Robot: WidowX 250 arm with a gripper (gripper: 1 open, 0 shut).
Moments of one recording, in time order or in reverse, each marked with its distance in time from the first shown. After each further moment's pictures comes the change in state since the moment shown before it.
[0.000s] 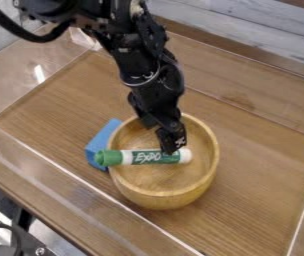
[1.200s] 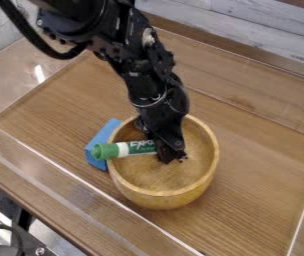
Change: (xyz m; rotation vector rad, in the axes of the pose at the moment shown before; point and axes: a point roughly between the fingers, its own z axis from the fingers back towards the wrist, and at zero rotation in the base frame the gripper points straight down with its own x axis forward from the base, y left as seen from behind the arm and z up) arm -0.004 -0.008 -0.026 -0.010 0.038 -0.013
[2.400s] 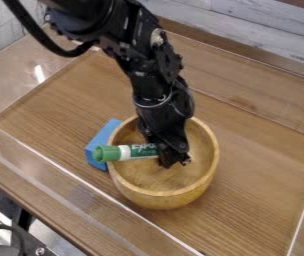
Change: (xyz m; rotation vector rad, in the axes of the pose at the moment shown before) arm 0.001 -0.012 0.001 -0.010 0.047 0.006
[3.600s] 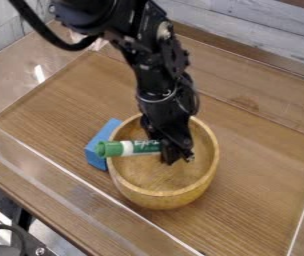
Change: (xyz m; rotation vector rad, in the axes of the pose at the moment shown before) arm 0.007 -0.003 0.007 0.009 0.012 -0.006
